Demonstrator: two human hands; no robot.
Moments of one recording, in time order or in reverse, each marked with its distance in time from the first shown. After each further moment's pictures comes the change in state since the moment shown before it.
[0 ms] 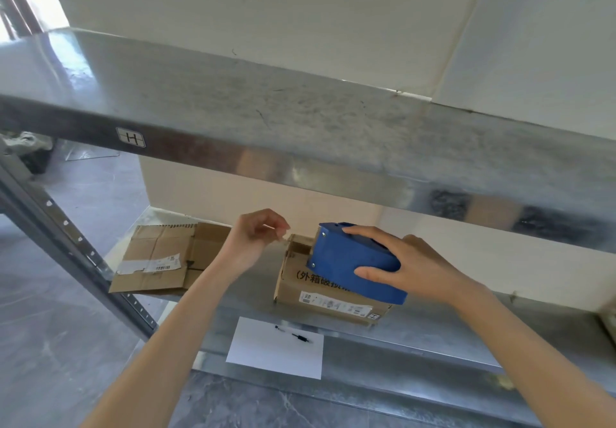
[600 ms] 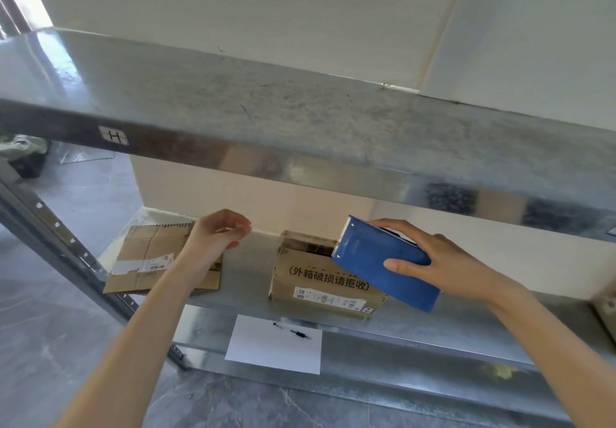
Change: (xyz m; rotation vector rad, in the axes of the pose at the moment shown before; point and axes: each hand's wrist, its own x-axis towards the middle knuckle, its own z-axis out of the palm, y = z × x) left_hand -0.016 -0.002 -0.033 -0.109 0.116 -0.232; right_hand -0.034 0.021 -0.024 0.193 -0.011 0.069
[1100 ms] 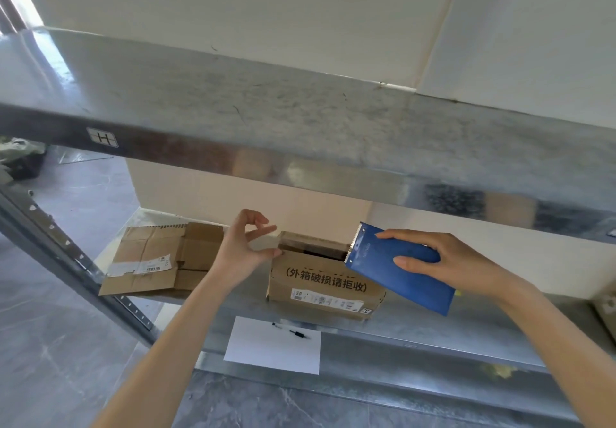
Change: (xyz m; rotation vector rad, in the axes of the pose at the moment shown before) left_hand 0.002 -0.016 0.045 0.055 -0.053 0.146; right_hand -0.001 0.019 -0.011 0.073 0.014 0.045
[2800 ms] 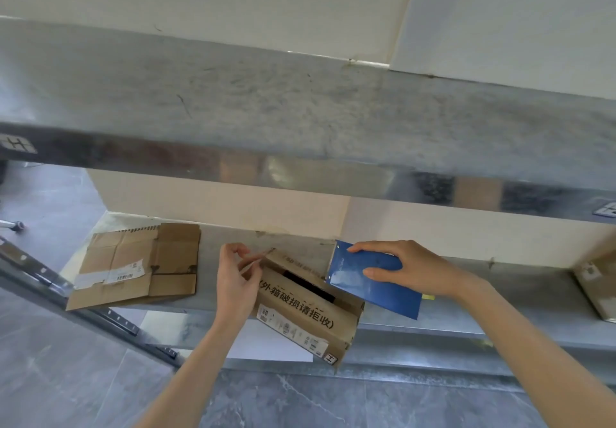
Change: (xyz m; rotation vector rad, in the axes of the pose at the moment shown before) left_hand -0.024 -0.081 0.057 0.014 0.243 -0.052; right_hand 0.014 0.033 0.036 -0.032 -0.070 0.071
